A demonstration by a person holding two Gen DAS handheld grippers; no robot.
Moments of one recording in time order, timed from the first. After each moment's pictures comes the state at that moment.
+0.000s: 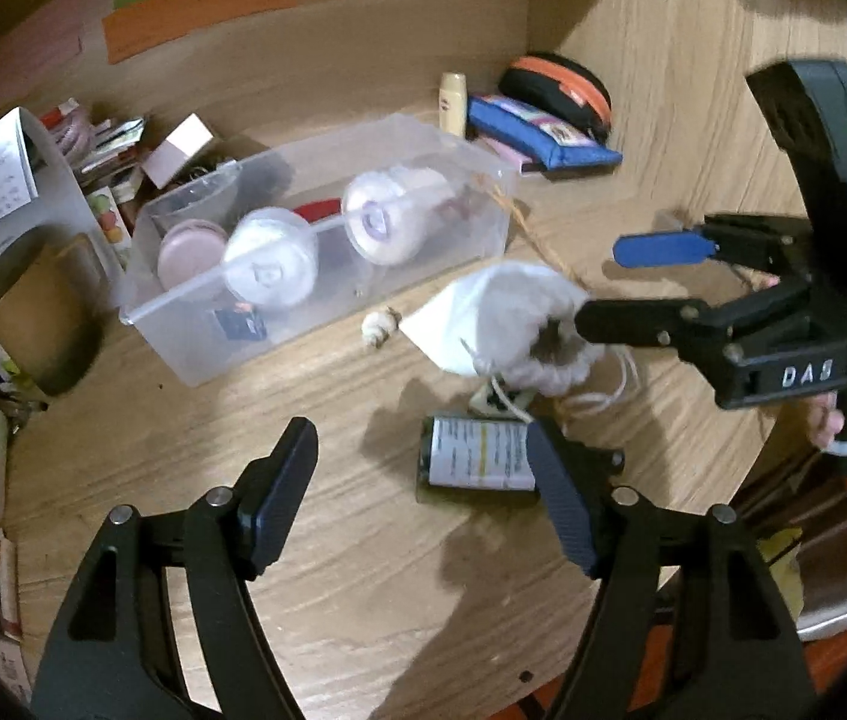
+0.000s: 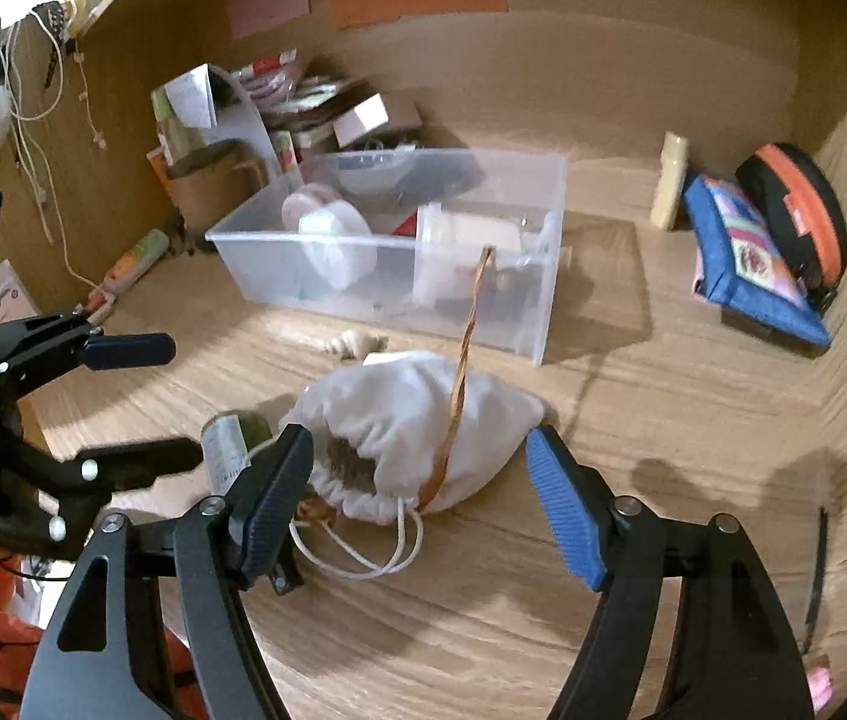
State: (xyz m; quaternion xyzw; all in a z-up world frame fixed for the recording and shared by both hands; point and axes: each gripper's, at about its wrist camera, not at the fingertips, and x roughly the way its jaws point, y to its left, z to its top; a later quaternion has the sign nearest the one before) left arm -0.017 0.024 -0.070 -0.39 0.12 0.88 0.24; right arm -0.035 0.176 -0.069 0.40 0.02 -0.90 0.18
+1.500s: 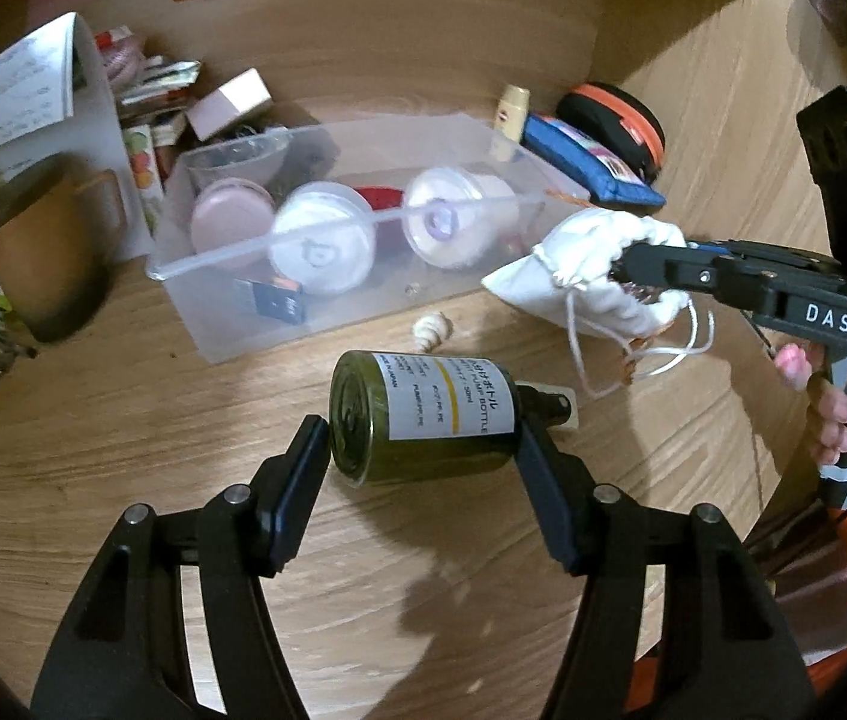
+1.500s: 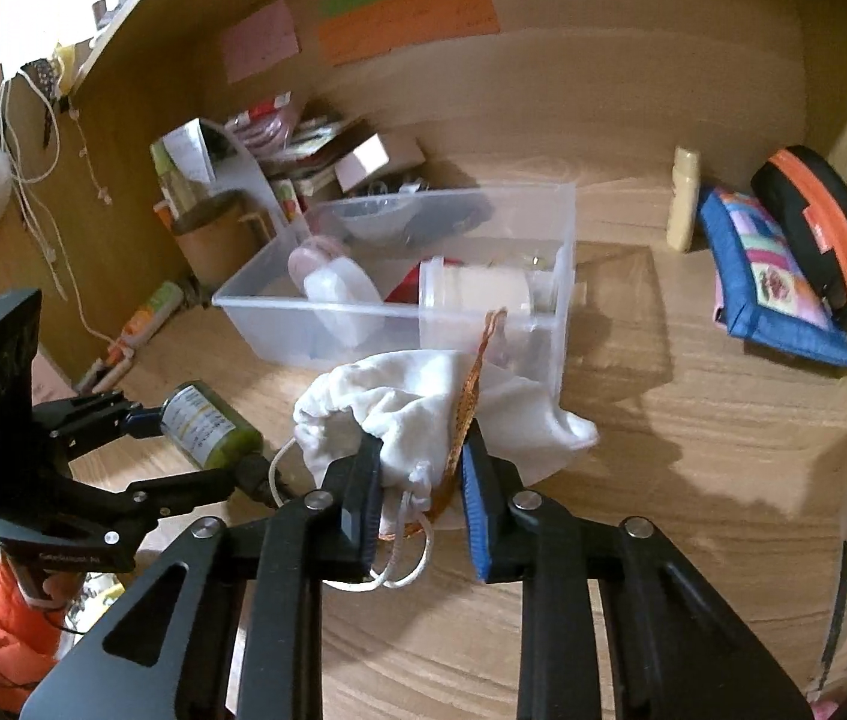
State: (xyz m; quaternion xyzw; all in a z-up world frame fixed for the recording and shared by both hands) left arm -0.045 -0.011 -0.074 -0.40 0.03 0.89 0.22; right arm -0.060 0.181 -0.046 0.37 -0.03 -0.91 0.20
